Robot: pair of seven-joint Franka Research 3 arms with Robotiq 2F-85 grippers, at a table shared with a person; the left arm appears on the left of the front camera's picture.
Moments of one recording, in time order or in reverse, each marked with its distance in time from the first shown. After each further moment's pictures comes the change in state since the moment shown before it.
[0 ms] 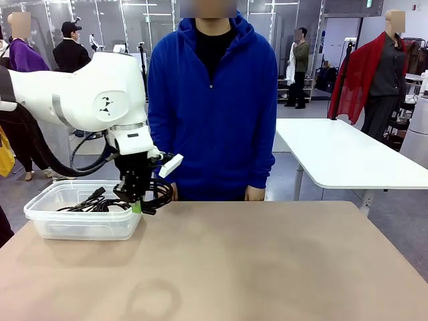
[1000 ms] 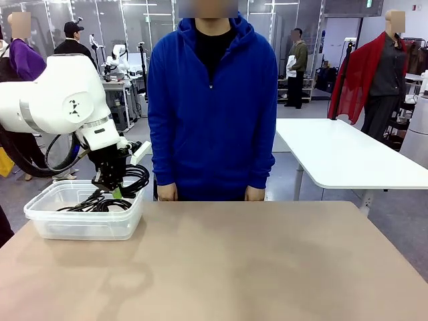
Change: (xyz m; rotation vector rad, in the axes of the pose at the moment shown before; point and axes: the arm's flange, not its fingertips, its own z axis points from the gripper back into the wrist) left arm -0.089 0.021 -0.007 0.132 -0.053 0.104; right arm 0.000 0.000 0.000 0.000 0.000 0.000
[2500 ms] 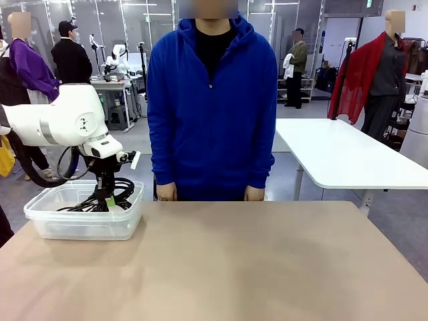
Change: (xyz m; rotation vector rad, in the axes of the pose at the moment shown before) left arm -0.076 0.065 -0.081 -0.108 0.019 0.340; right arm 0.000 0.000 0.000 0.000 0.000 0.000
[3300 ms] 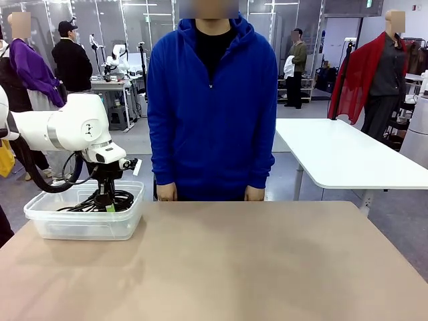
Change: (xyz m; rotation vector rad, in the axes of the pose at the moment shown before) left arm -0.002 0.007 -0.022 -0.079 0.021 0.061; right arm 0.000 0.000 0.000 0.000 0.000 0.000
